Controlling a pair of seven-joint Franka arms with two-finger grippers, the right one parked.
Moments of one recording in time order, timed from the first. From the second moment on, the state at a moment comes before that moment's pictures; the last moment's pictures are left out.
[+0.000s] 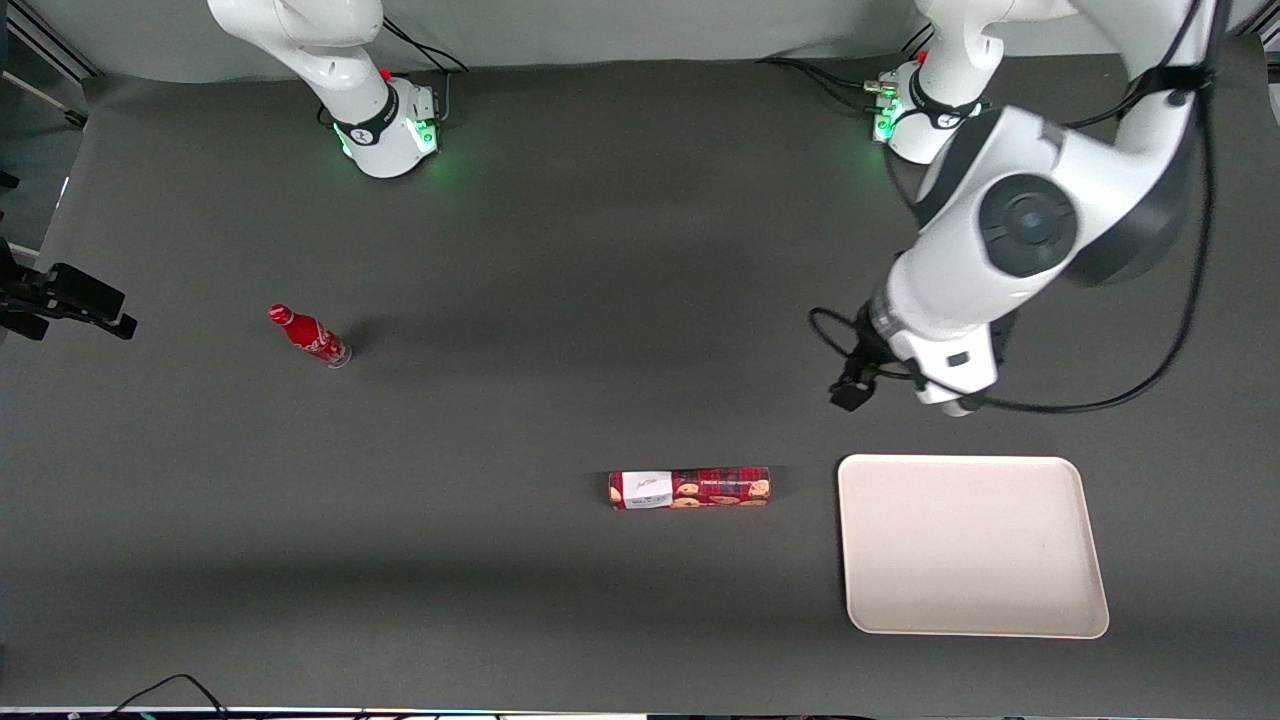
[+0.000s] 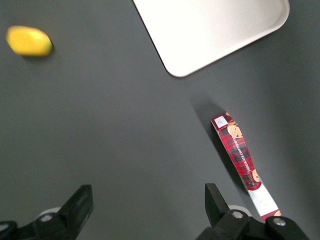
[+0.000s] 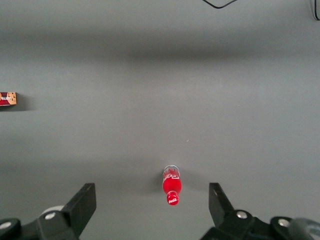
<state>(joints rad) -0.06 0.34 -0.43 -1.54 0.03 1.82 -1.60</state>
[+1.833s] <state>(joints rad) -0.40 0.95 -0.22 -1.07 0.11 2.05 -2.00</state>
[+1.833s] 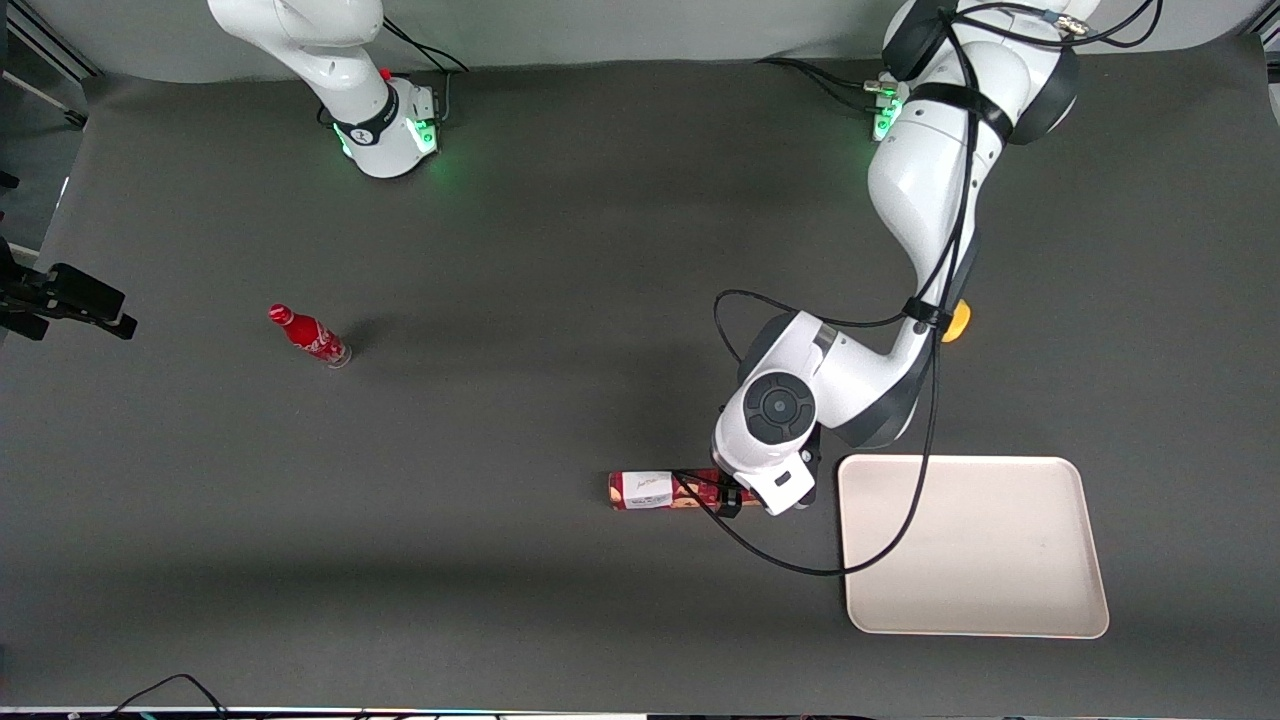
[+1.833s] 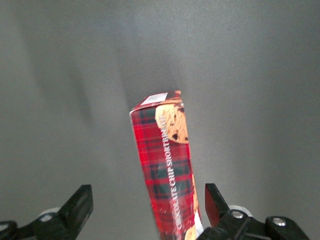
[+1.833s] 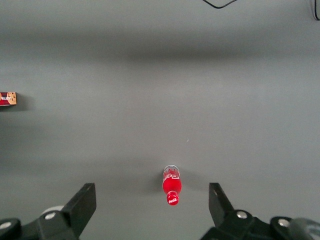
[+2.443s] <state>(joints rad) -0.40 1.00 -0.19 -1.07 0.11 2.09 -2.00</state>
